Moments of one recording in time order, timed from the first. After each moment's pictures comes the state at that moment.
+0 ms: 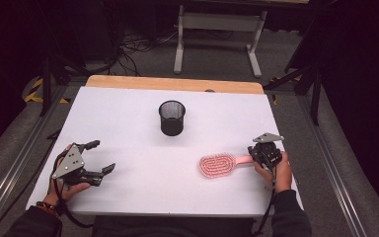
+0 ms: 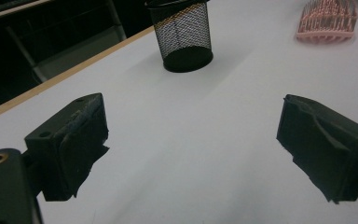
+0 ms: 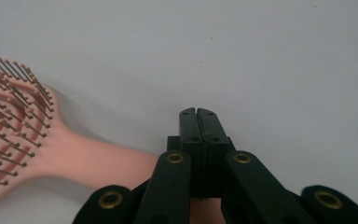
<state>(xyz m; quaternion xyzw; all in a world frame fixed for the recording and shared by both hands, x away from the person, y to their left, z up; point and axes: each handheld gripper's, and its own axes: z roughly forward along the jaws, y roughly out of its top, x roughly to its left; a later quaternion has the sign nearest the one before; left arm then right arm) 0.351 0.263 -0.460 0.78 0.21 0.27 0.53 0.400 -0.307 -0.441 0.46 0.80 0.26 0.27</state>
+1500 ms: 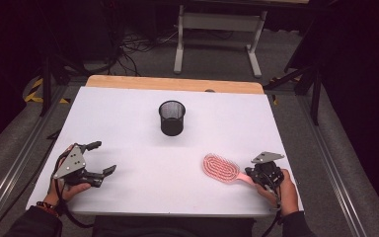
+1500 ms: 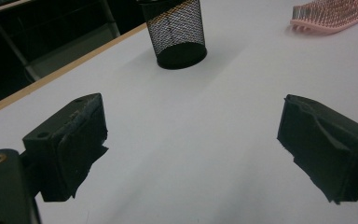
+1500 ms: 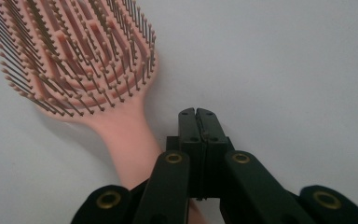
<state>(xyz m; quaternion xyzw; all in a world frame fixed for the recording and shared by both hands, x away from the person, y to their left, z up) 0.352 0.261 -0.461 0.79 0.20 0.26 0.52 0.346 -0.300 -0.447 0.42 0.85 0.25 0.21</state>
